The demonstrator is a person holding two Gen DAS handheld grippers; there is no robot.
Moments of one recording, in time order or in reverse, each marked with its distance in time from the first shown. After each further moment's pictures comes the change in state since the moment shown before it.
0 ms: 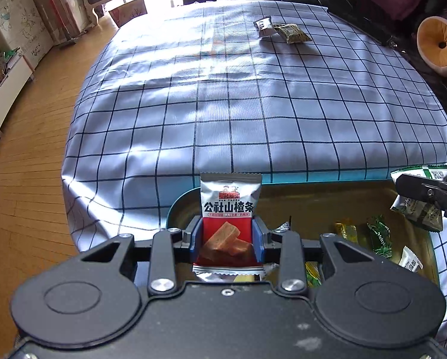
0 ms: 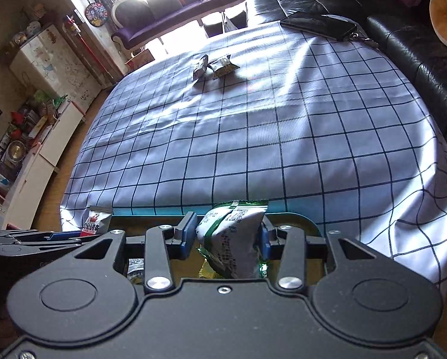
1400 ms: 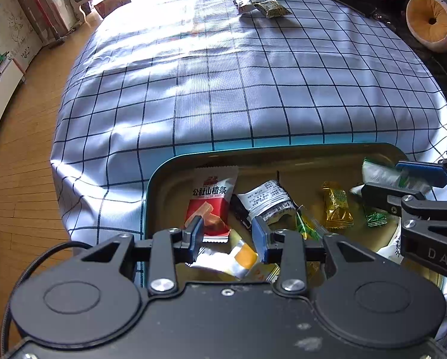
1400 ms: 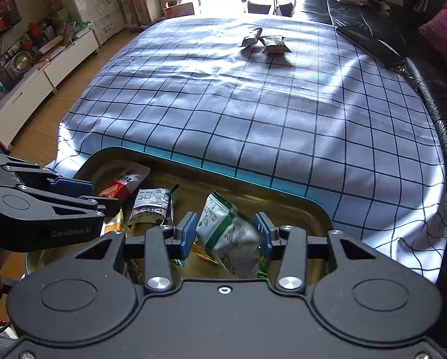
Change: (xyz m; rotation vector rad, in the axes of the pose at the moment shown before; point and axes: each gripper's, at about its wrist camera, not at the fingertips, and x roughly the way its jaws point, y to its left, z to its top) left arm 0.004 -0.015 -0.020 0.063 0.055 -0.009; right arm 0.004 0.051 -0.025 -0.335 0.094 -0.088
